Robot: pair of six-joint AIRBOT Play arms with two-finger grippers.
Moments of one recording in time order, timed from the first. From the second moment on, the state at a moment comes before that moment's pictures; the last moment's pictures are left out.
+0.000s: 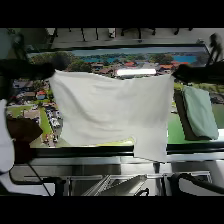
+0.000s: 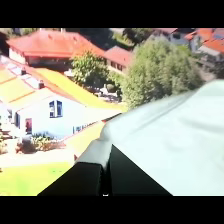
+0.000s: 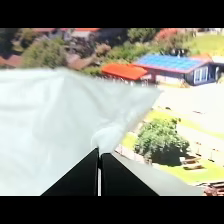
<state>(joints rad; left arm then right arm) 0.05 -1.62 1.65 -1.96 0.95 1.66 -0.20 -1.37 1.34 2.25 -1.00 -1.82</state>
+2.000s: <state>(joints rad) 0.23 -1.52 0.92 -2.12 1.28 1.91 -0.52 -1.61 1.10 2.12 -1.34 -1.99</state>
